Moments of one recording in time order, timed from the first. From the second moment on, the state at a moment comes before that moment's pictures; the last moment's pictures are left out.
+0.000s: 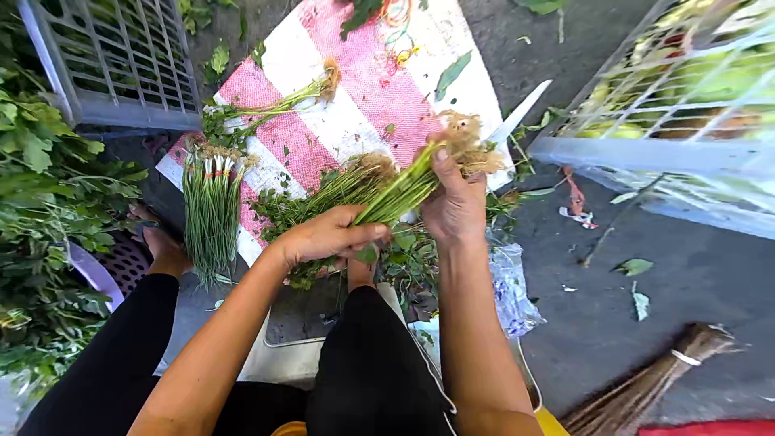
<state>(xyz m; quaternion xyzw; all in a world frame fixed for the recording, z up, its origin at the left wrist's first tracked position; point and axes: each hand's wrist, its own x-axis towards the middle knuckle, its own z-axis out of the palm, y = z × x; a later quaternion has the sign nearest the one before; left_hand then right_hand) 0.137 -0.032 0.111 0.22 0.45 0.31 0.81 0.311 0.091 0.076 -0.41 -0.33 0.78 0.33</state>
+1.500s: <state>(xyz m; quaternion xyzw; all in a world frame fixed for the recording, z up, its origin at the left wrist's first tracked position) 0.186 0.017 0.101 0.10 0.50 0.29 0.81 0.313 0.088 0.042 -0.56 -0.17 0.77 0.27</state>
